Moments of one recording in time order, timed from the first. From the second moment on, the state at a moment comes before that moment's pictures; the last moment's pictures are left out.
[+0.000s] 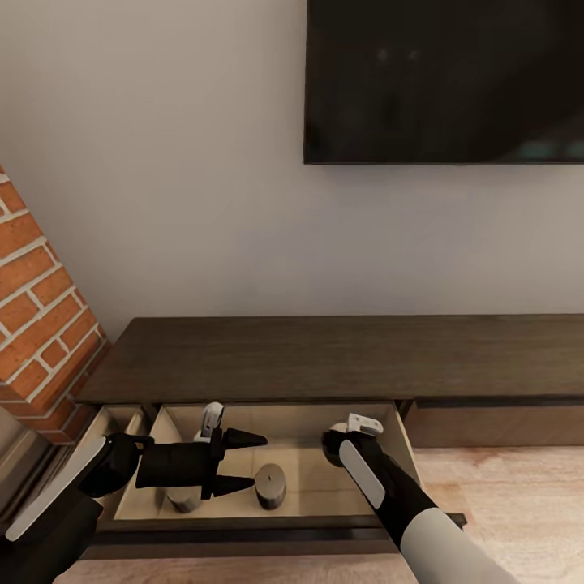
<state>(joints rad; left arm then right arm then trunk) -0.37 0.37 -0.35 -1.57 2.34 1.00 0.64 -0.63 0.09 0.40 -0.77 -0.70 0.44 -0.56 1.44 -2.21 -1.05</state>
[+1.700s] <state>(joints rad) -0.37 0.37 -0.35 -1.57 2.35 1.00 0.64 -0.67 0.12 0.40 -0.66 -0.69 0.44 -0.52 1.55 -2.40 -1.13</state>
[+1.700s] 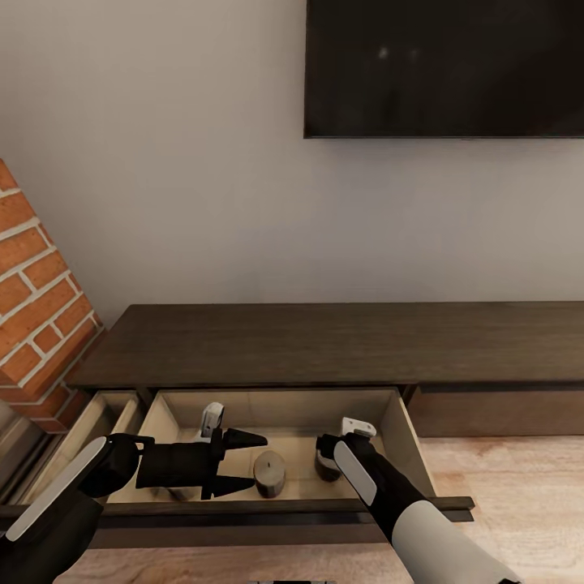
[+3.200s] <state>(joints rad) -0.37 0.37 -0.36 -1.56 2.35 1.00 0.64 -0.66 0.11 0.40 -0.80 -0.71 0.63 -0.52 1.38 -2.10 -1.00</state>
